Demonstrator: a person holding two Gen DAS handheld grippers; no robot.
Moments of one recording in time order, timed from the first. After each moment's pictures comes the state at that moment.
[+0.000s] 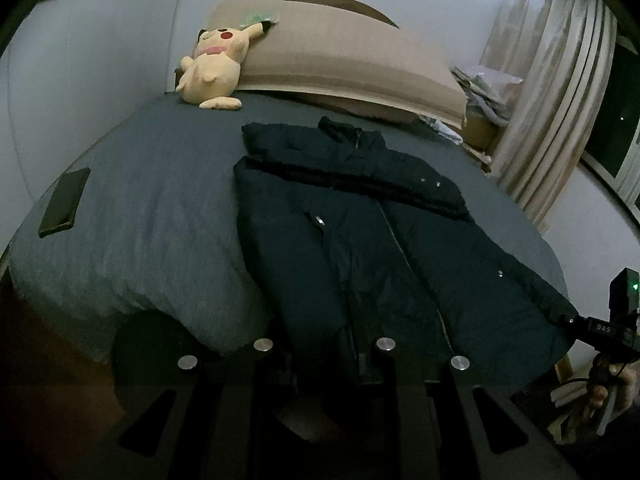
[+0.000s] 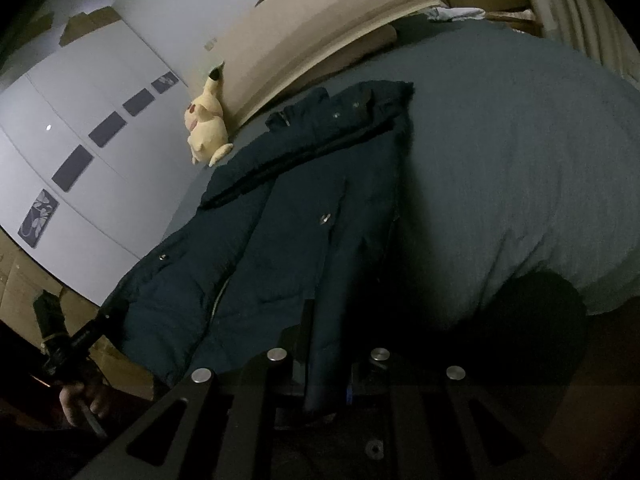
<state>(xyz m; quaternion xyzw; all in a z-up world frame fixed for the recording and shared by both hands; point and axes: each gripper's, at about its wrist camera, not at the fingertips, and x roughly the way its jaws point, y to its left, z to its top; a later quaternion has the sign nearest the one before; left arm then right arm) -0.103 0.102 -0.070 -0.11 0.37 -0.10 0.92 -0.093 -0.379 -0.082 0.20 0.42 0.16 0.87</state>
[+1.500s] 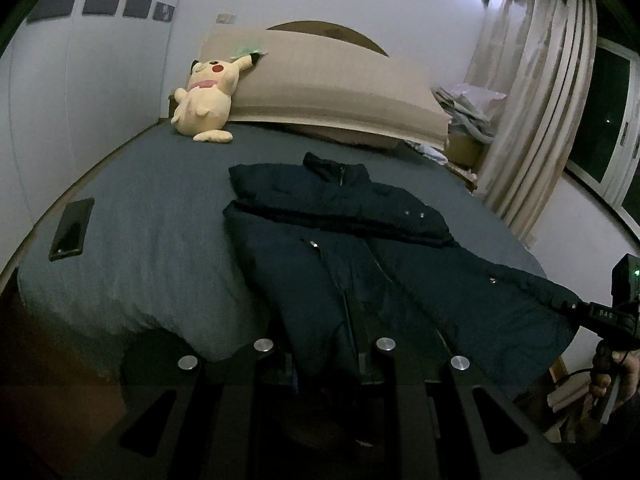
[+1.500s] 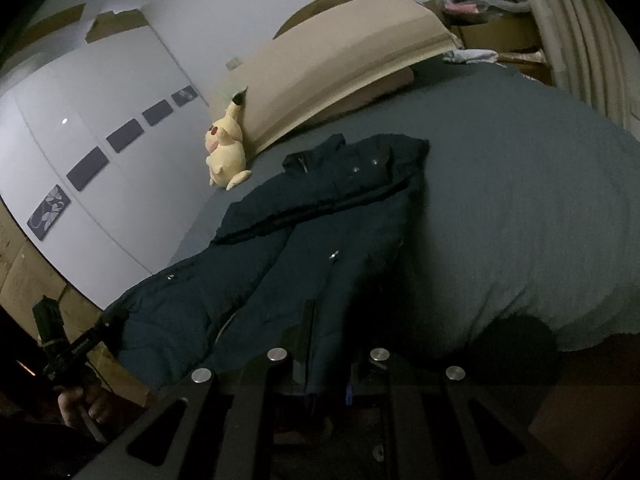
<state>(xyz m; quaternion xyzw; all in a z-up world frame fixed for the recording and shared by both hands) -0.127 0.099 -0.034 -0.10 0.32 -0.11 0.93 -0.110 -0.391 -0.021 0.16 0.37 0.17 0.90</state>
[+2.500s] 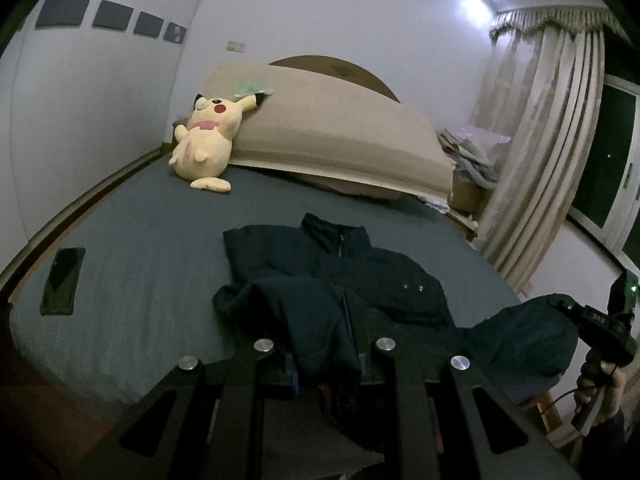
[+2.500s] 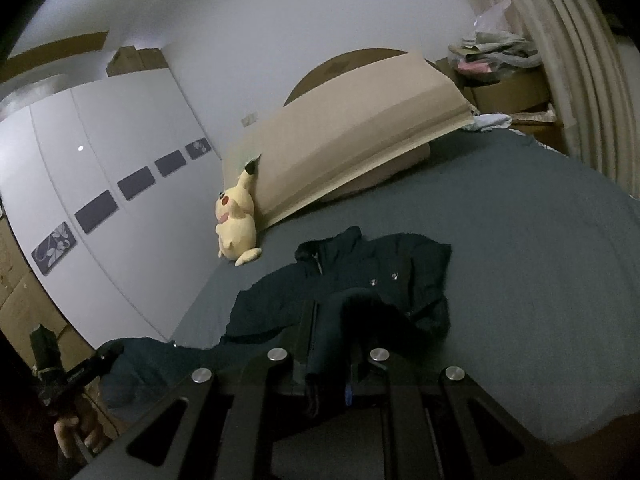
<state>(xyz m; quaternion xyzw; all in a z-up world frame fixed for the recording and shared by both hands) -0.059 0.106 0.021 -0.14 0.27 -0.10 0.95 -0.032 -0.389 0.055 0.17 0.26 0.17 0.94</state>
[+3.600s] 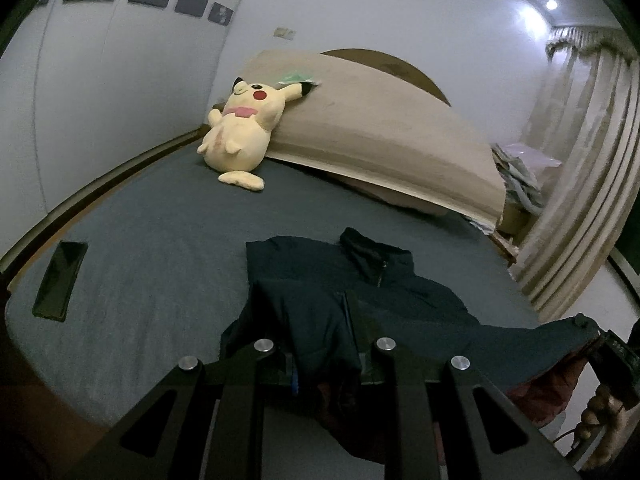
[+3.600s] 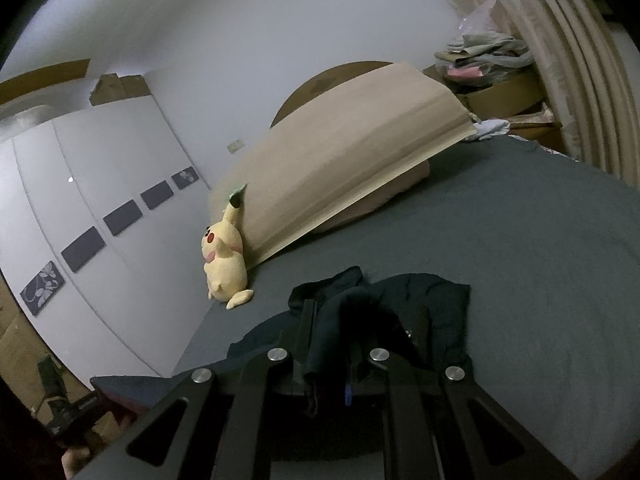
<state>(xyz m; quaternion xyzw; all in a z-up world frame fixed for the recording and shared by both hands) 0.031 0.111 0.014 -0.18 0.29 -0.02 0.94 0.066 -0.369 0.063 0.21 0.23 0.14 0.94</state>
